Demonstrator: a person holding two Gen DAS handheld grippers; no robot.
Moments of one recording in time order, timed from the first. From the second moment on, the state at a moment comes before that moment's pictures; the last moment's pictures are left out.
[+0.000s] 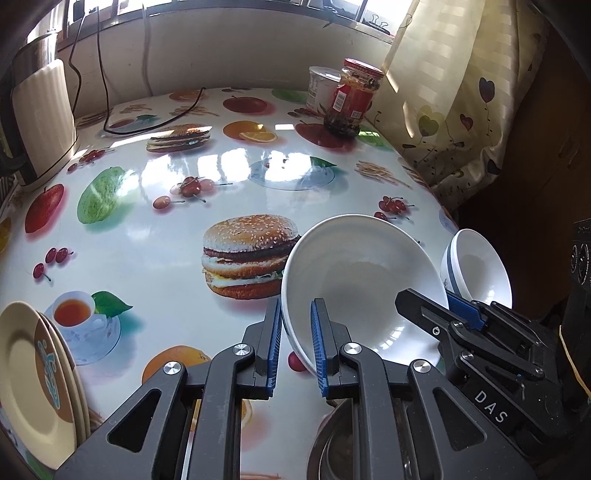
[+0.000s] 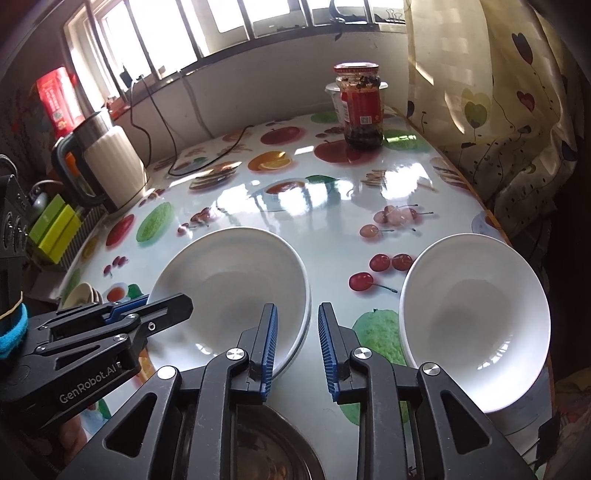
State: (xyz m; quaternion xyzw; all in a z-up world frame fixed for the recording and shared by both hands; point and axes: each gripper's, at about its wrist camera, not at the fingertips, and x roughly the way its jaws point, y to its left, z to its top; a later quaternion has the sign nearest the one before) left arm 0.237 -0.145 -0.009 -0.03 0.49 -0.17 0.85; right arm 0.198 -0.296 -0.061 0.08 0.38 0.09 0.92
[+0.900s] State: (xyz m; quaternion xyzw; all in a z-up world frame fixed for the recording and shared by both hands) left arm 0.209 -0.148 0.028 -0.03 0.45 -0.19 0.87; right arm 0.169 -0.301 -0.029 0.09 0.35 0.08 0.93
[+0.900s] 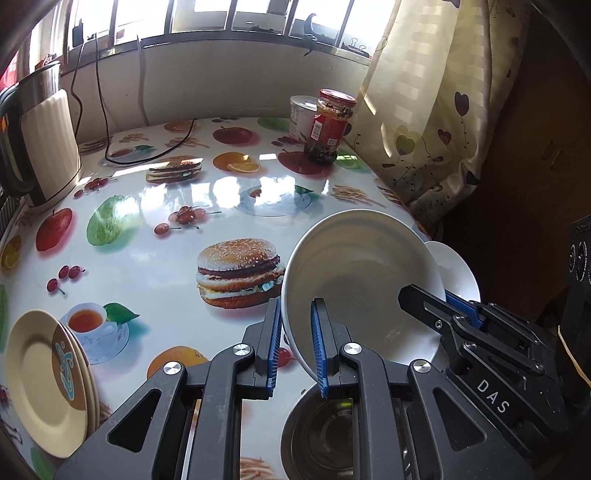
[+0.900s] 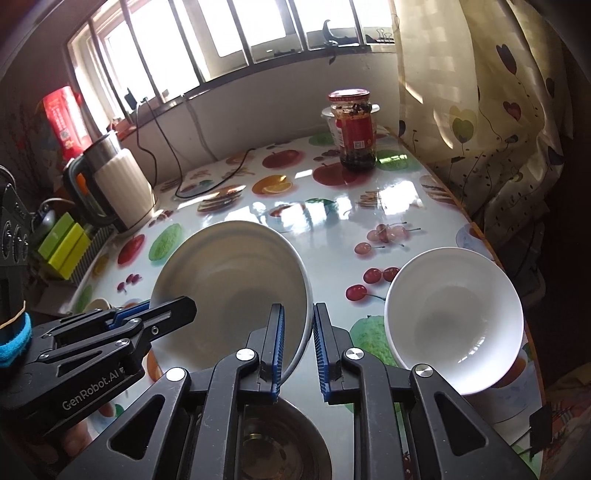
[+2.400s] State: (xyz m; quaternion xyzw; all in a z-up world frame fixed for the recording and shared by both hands) left arm 0.128 -0.135 0.007 -0.03 0.48 -0.21 0.85; right arm 0.070 -0.293 -0.054 0.14 0.36 0.06 0.92
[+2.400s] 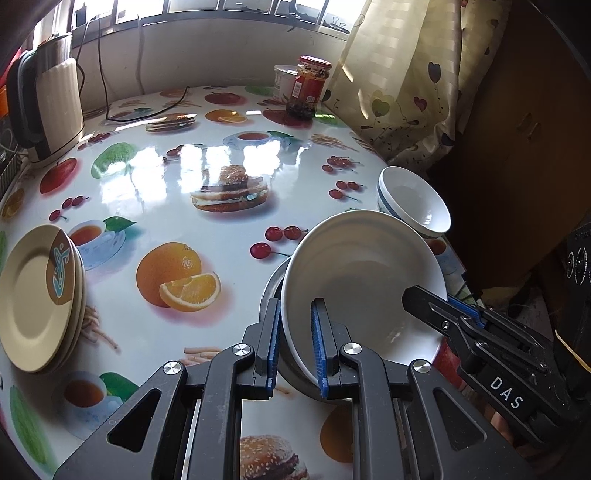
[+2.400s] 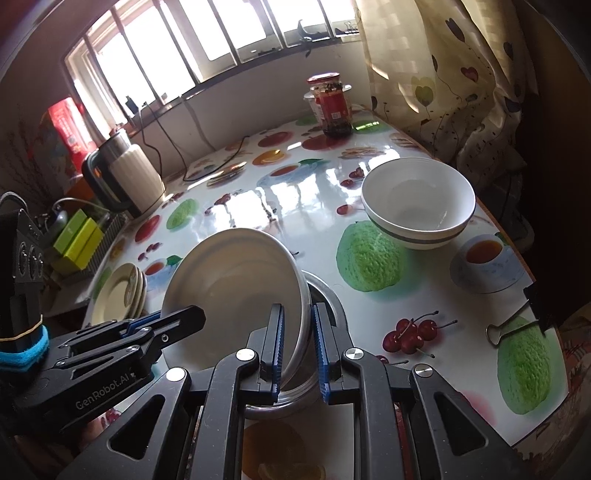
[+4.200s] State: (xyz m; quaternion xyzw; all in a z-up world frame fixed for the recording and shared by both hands) left arm 0.141 -0.140 -0.006 -0.03 0.50 -0.21 0.84; right arm 0.081 -0.297 -0.067 0.15 0.38 0.04 0.91
